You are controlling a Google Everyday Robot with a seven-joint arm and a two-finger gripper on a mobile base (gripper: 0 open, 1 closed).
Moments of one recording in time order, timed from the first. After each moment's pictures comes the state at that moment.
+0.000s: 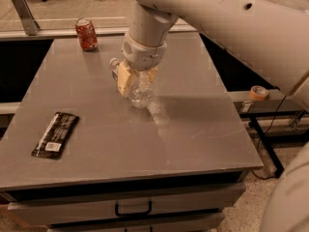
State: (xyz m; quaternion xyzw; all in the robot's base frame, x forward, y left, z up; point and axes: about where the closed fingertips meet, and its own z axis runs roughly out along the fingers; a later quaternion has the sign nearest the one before) arm 0.568 0.049 0.869 -0.29 0.95 0.12 0.07
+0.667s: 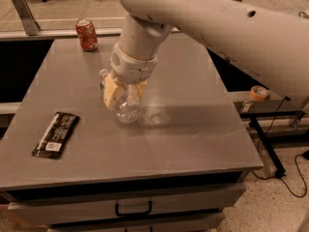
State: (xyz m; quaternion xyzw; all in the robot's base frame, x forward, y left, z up) arm 0.526 0.078 0.862 -0.28 0.95 0.16 0.05
